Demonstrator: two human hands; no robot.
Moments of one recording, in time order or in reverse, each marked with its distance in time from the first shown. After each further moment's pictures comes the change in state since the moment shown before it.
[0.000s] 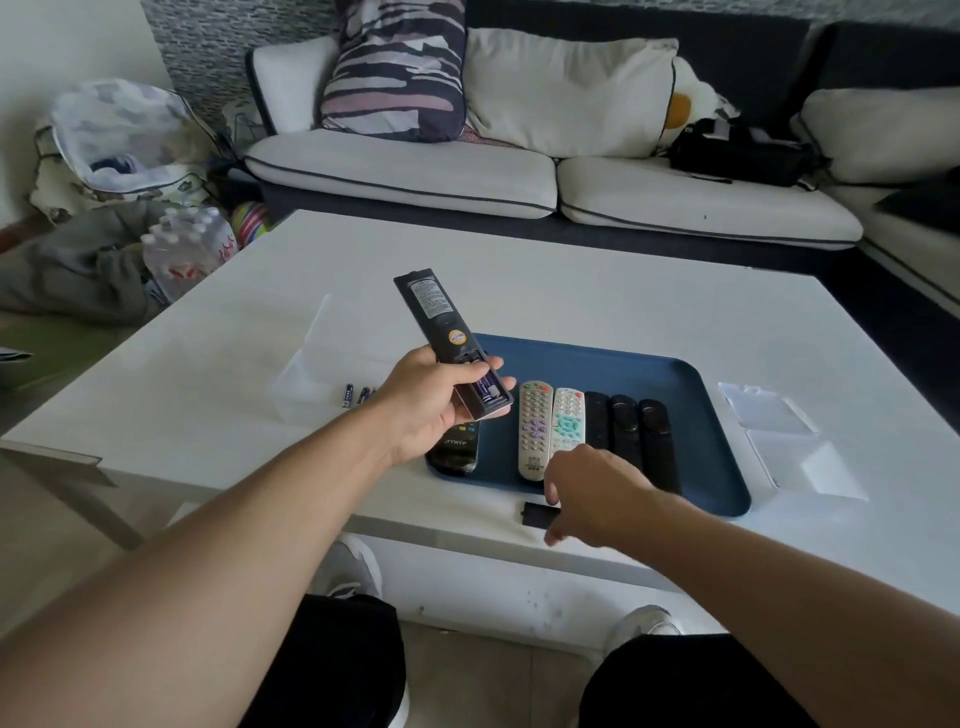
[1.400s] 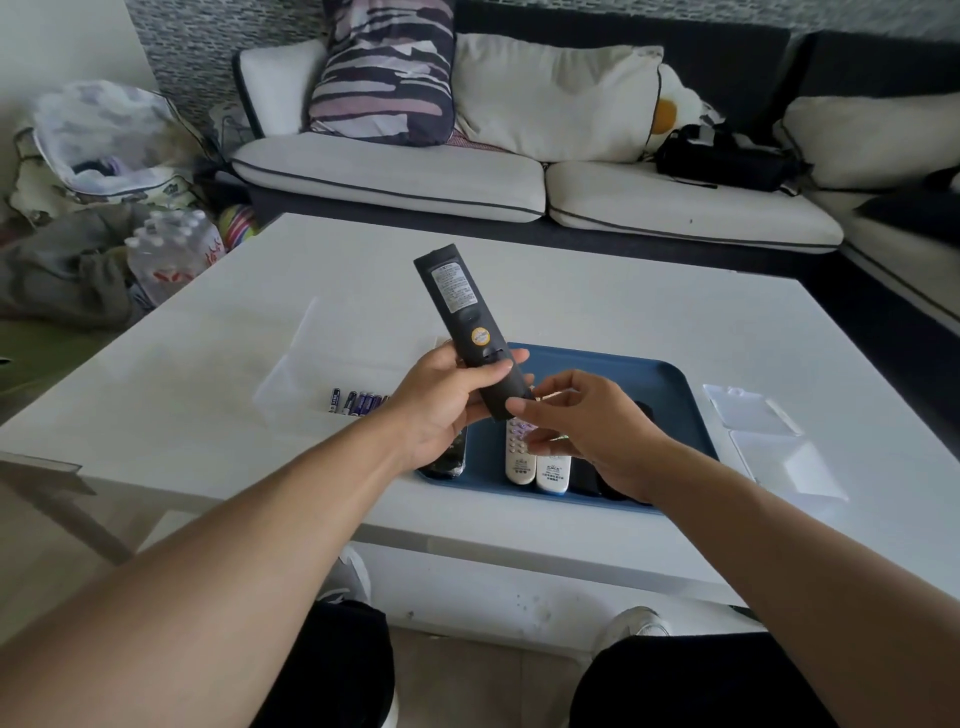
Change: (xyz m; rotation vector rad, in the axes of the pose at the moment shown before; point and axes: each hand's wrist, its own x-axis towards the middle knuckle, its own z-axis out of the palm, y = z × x) left_hand 0.003 -0.009 0.018 0.116 -0.144 0.109; right_hand -0.003 0.009 -0.045 1.444 0.214 0.074
